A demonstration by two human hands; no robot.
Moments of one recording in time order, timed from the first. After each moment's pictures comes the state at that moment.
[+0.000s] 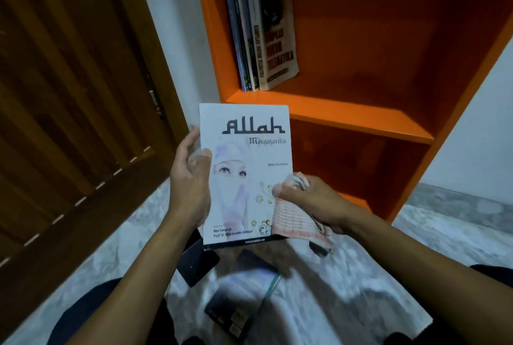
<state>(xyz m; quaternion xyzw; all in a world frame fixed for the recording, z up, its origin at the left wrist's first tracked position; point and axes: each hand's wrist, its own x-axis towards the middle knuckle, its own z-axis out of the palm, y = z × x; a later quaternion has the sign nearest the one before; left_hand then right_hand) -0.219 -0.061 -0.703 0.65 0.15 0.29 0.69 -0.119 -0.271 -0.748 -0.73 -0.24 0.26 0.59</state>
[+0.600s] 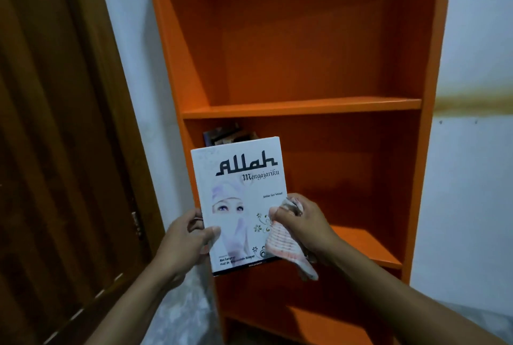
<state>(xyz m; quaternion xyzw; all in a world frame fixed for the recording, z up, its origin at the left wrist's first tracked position) -0.133 -0.048 -0.591 0.76 0.10 0.18 0.62 -0.029 -0.273 -0.597 -0.71 -0.24 0.04 0.66</state>
